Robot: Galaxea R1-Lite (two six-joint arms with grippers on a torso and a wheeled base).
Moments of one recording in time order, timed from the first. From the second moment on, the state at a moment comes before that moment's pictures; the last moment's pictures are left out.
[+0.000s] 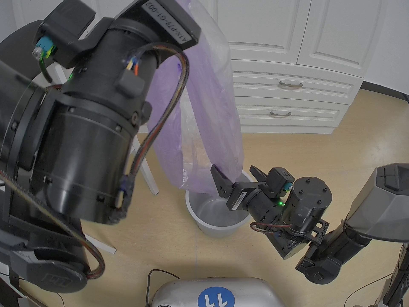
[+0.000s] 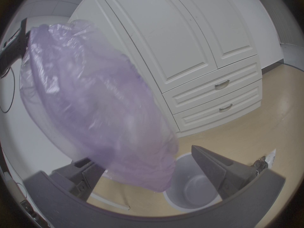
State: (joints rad) left arm -1.03 1.67 -0.97 -1.53 0.62 0.08; right arm 0.82 2.08 -0.65 -1.55 -0.41 0.32
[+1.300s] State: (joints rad) left arm -1.05 1.64 -0.98 -1.53 0.63 0.08; right arm 0.76 2.36 -0.92 -1.55 -0.55 0.42
